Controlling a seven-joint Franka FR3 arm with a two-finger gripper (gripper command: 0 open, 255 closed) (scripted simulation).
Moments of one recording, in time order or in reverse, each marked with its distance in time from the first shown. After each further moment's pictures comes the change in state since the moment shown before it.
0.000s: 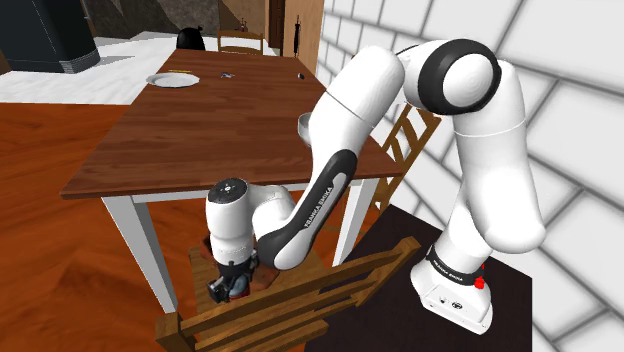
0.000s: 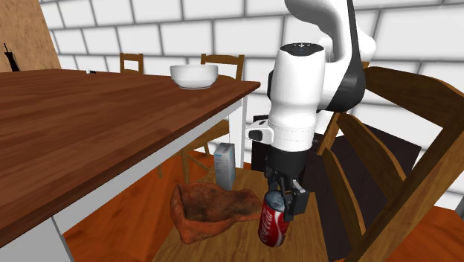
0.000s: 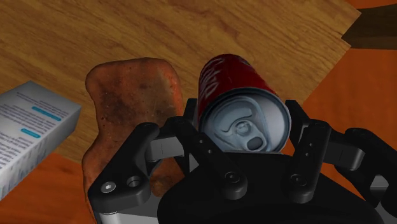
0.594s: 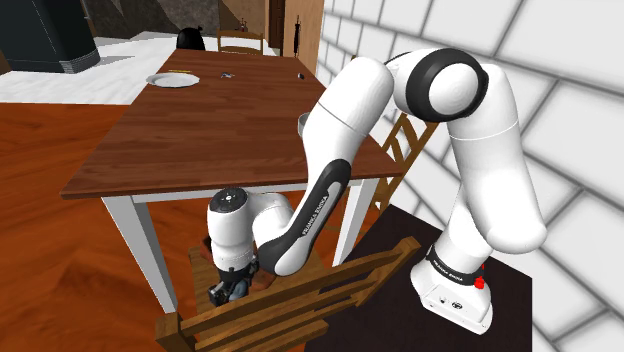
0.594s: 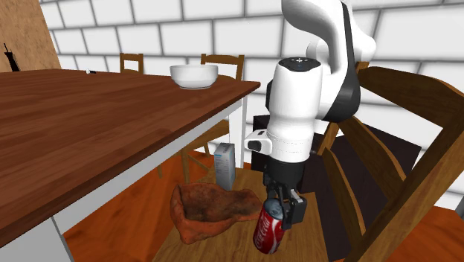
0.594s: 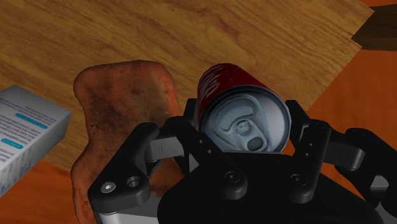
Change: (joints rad) arm 0.024 0.055 -0.032 0.018 -0.032 0.044 0.022
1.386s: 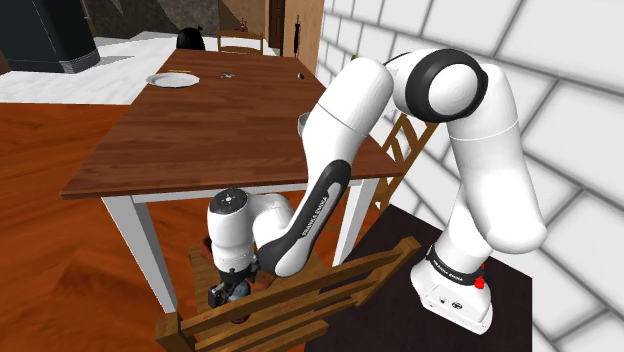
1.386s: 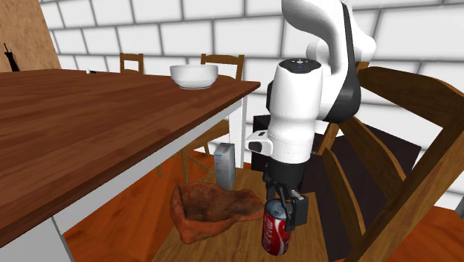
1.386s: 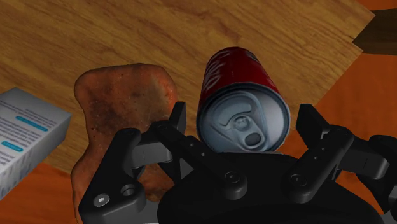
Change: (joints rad) arm 0.002 0.003 0.001 -0.001 0.001 -0.003 0.001
